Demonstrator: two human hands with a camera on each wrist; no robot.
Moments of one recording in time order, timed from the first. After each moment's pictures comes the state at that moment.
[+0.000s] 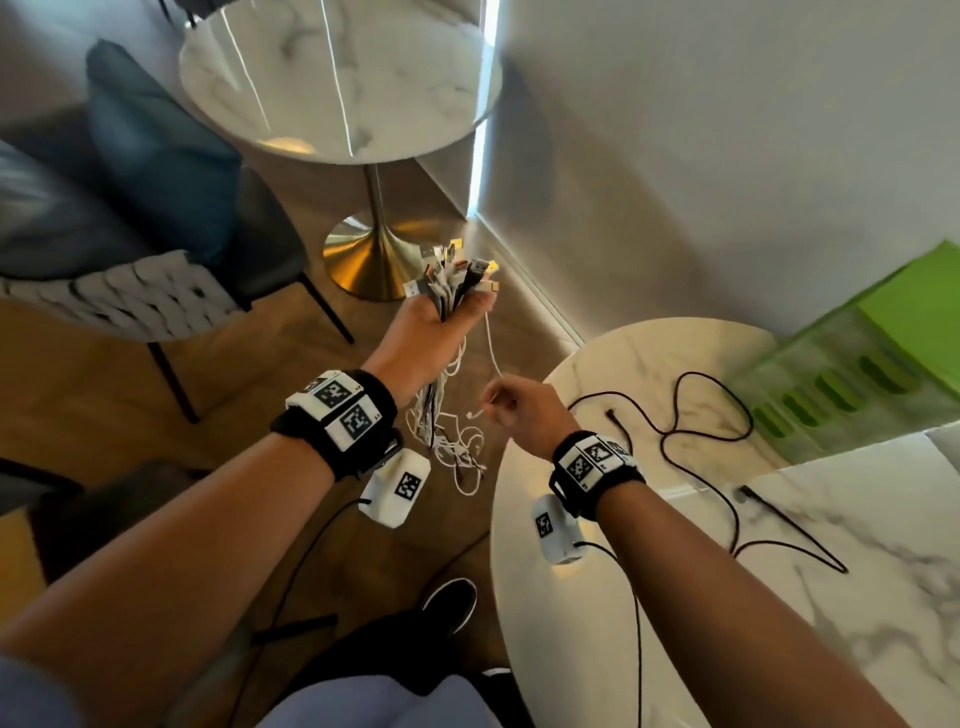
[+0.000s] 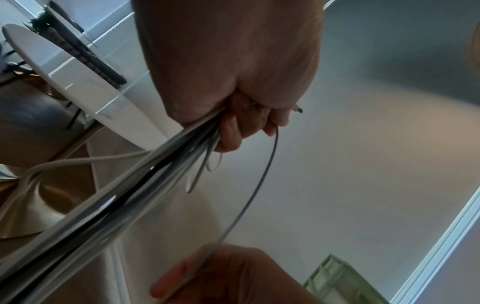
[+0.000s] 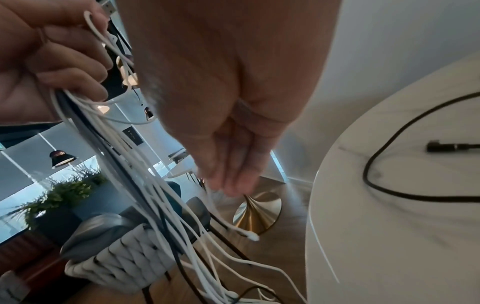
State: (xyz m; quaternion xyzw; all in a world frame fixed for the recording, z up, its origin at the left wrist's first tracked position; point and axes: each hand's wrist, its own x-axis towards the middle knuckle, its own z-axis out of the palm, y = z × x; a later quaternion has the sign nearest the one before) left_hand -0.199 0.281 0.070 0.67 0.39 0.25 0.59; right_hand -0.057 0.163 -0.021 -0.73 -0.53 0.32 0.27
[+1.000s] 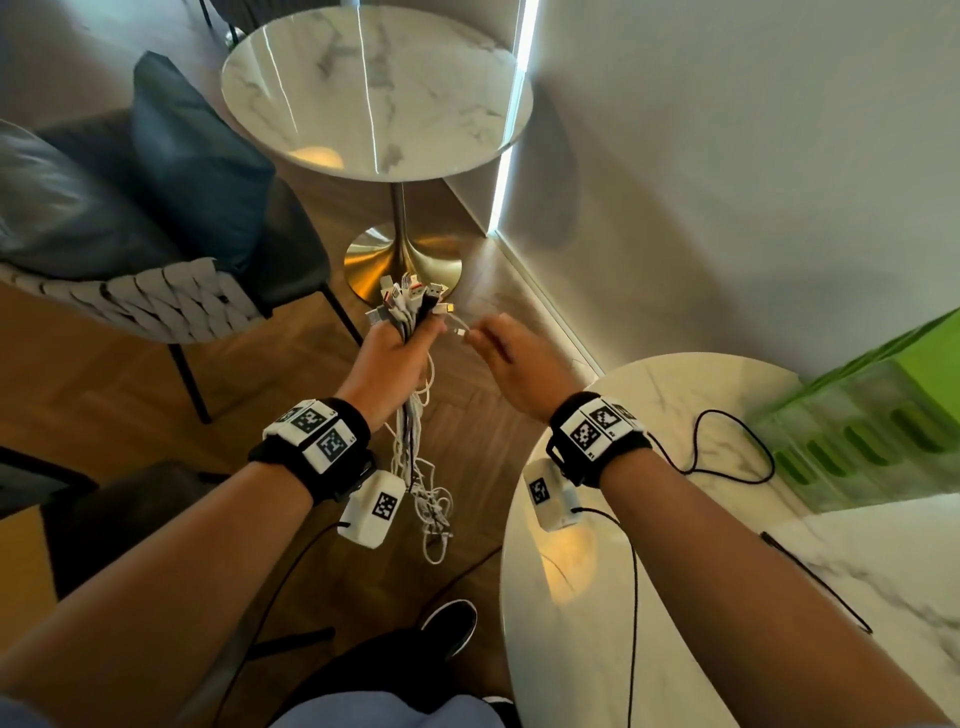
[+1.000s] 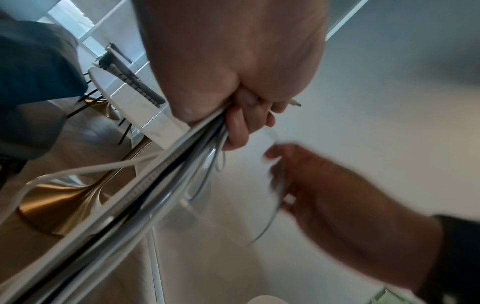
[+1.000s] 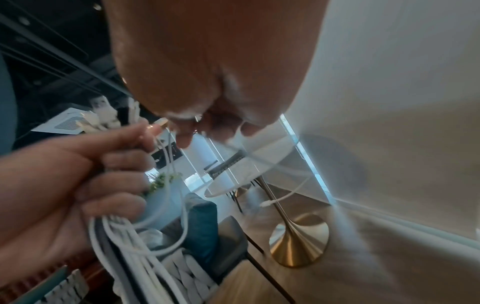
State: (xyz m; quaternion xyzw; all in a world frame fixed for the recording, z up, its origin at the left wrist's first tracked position) left_hand -0.241 0.310 0.055 0.61 0.42 0.28 0.62; right_hand -0.060 0.246 0.039 -0.68 -0.63 0.23 0.31
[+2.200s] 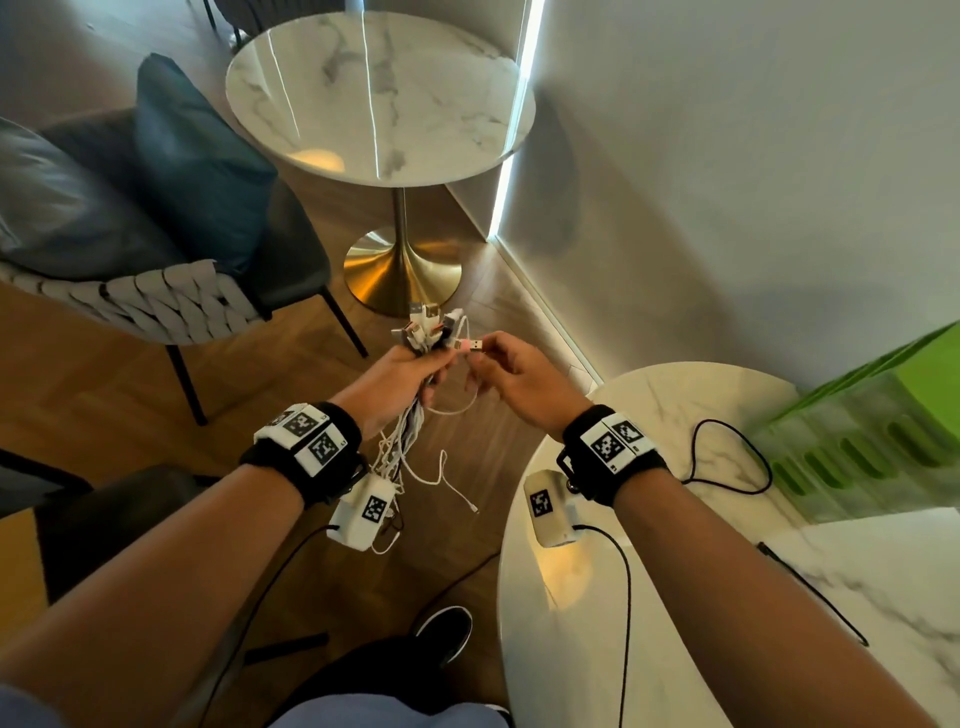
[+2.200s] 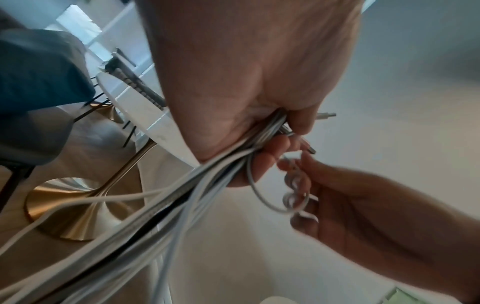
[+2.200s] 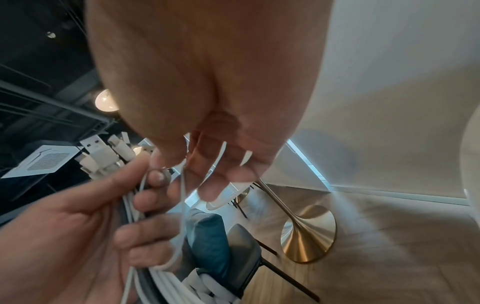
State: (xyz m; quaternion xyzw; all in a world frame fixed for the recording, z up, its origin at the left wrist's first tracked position) left_hand -0.243 0.310 0.059 0.59 0.37 0.17 0.70; right_hand -0.064 0.235 0.053 -0.62 -0.52 0.44 0.39
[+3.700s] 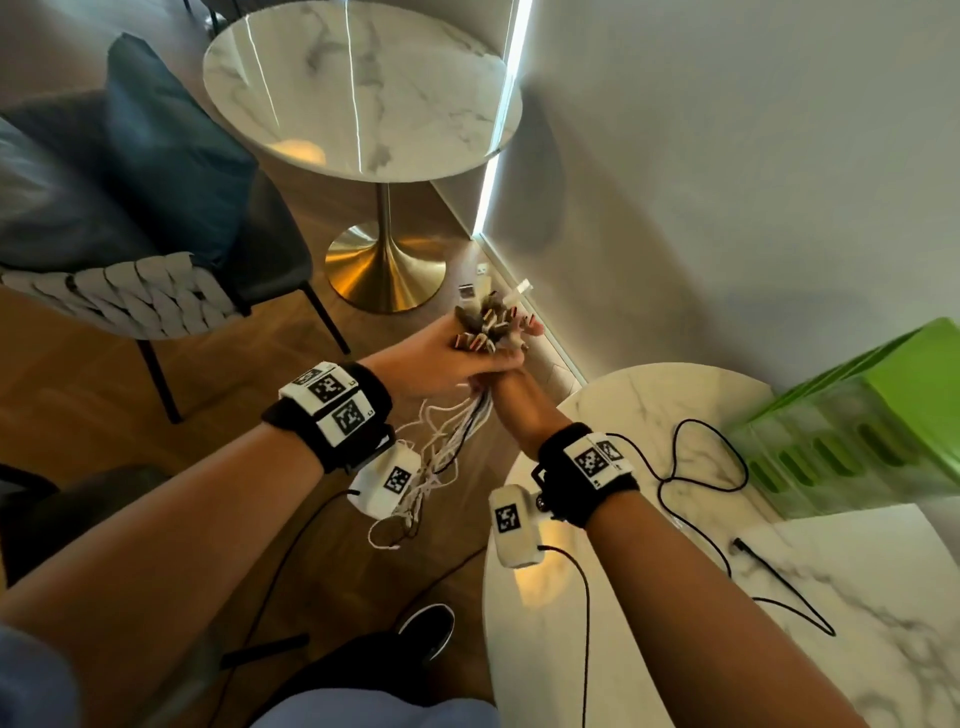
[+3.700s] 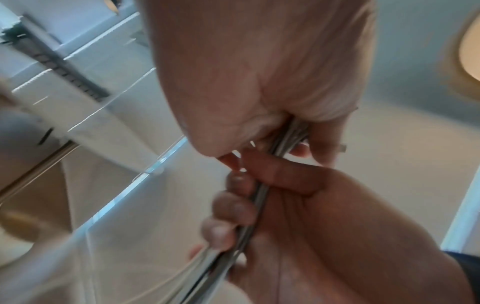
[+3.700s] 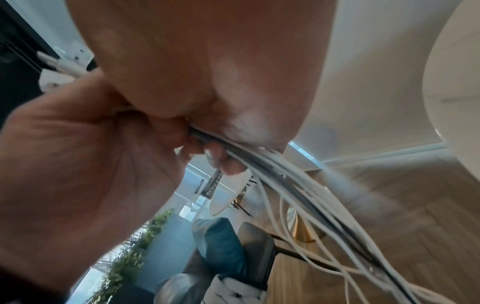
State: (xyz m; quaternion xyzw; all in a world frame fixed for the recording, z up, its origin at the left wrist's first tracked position) left_hand -0.199 0.314 0.095 0.70 0.17 0.12 0.69; right_hand -0.095 0.219 0.078 -0.63 -0.40 0.48 0.47
